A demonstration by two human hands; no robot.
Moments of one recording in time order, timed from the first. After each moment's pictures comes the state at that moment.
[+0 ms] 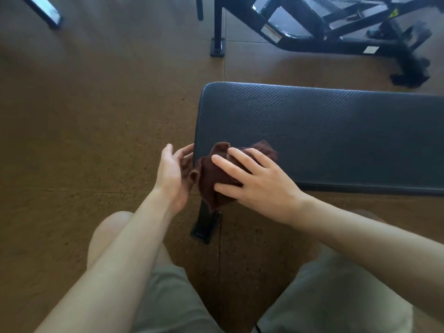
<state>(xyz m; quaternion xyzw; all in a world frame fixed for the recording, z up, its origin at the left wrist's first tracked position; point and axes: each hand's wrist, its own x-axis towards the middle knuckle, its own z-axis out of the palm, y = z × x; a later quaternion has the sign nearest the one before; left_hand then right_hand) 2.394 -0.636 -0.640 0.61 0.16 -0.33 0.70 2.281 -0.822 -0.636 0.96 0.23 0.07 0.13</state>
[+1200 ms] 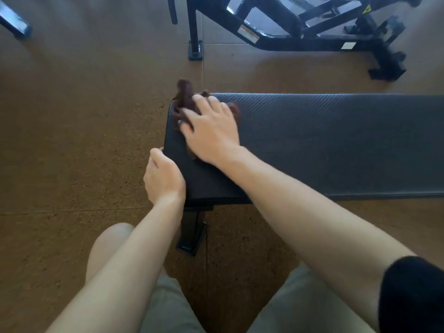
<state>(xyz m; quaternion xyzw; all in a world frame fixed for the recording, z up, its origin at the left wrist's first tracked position) 2.392 -0.709 -0.617 0.80 0.20 -0.10 0.55 2.416 -0.831 -0.620 0.98 -0.09 0.14 -0.07</state>
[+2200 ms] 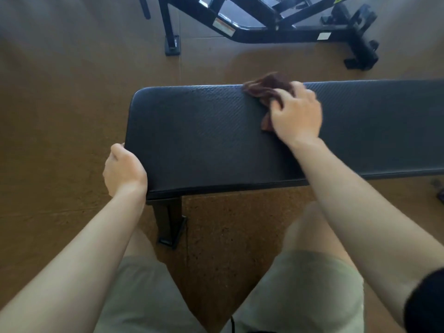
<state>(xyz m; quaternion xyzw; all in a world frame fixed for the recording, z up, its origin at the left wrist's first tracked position) 2.382 -0.718 -0.610 0.82 0.23 -0.07 0.51 2.296 -1.019 -0.622 0.92 -0.35 0.16 -0.05</state>
